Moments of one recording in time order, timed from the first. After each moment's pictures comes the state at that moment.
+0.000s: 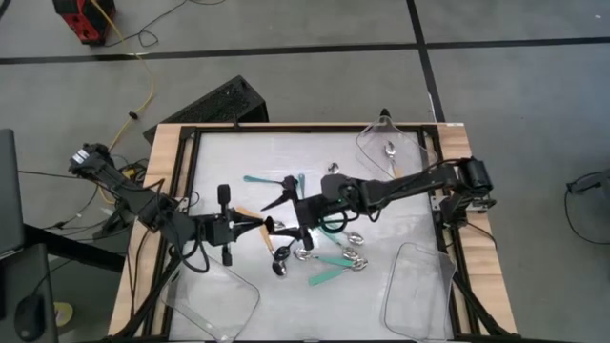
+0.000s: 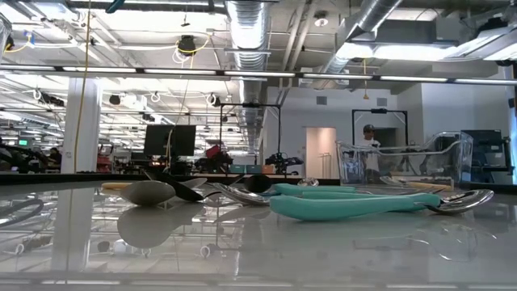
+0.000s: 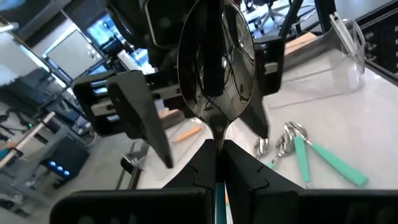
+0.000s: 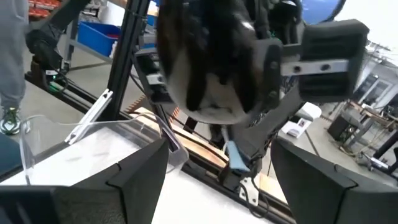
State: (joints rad) left arm -0.57 1.02 0.90 -0.18 -0.73 0.33; right arm 0.11 1.77 1.36 0.39 -0.16 -0.41
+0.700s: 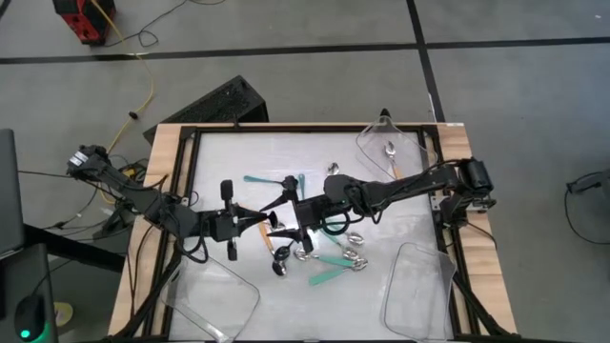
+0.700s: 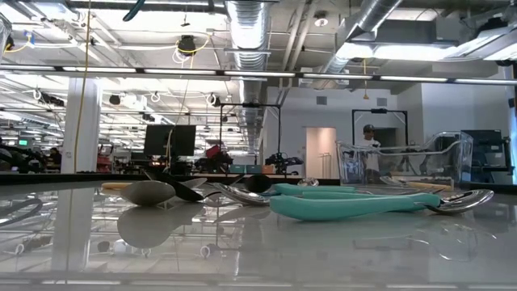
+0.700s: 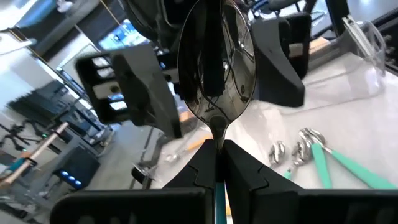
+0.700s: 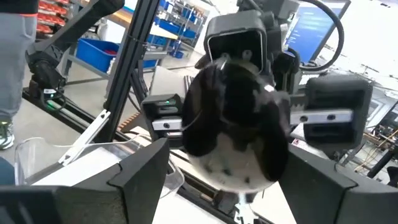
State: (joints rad) left arm -0.51 1.01 0.83 -0.02 -0.69 0.43; right arm 0.13 1.77 1.37 0.45 -0.15 -0.42
